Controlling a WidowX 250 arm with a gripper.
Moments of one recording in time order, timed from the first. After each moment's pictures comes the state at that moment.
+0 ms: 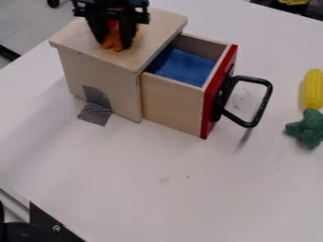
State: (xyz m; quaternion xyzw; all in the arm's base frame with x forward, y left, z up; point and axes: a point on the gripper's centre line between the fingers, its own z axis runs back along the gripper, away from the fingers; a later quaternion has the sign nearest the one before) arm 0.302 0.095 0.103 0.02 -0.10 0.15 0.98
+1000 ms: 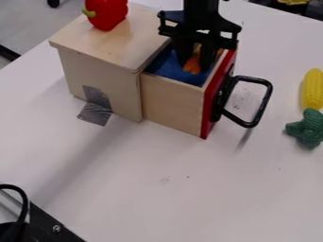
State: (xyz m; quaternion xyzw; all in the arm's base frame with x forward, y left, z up) arm 0.331 -0.001 0.092 0.00 -0.06 0.07 1.00
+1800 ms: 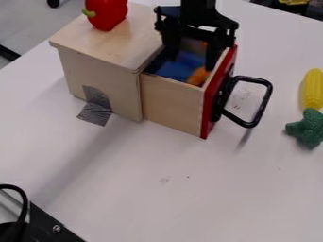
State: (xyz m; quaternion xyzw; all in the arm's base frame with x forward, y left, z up) arm 0.327 -0.001 0.100 0.01 -0.06 0.07 1.00
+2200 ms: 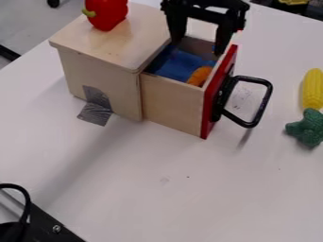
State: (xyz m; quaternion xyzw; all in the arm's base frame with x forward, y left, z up) arm 0.332 -0.009 0.131 0.02 -0.09 0.06 0.99
